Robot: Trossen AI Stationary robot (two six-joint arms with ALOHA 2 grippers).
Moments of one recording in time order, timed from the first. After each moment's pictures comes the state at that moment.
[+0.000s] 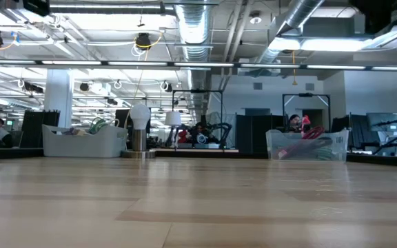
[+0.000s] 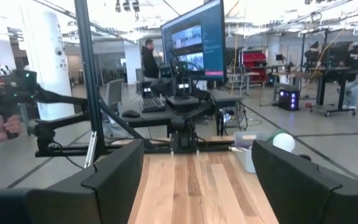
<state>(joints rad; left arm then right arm) -0.58 0.00 0.31 -0.12 -0.19 0.18 -0.01 0.00 0.48 -0.38 0.00 0.03</state>
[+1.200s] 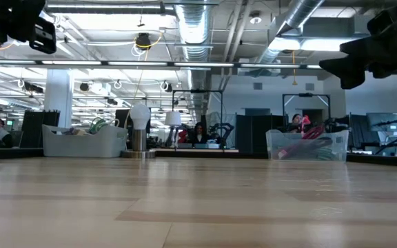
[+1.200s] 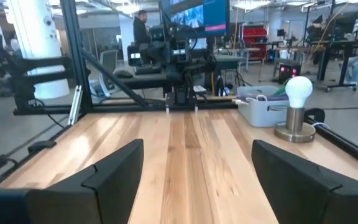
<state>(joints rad) -0.58 0.00 0.00 0.18 -0.25 0.14 -0.01 0.00 0.01 0.03 0.01 0.03</state>
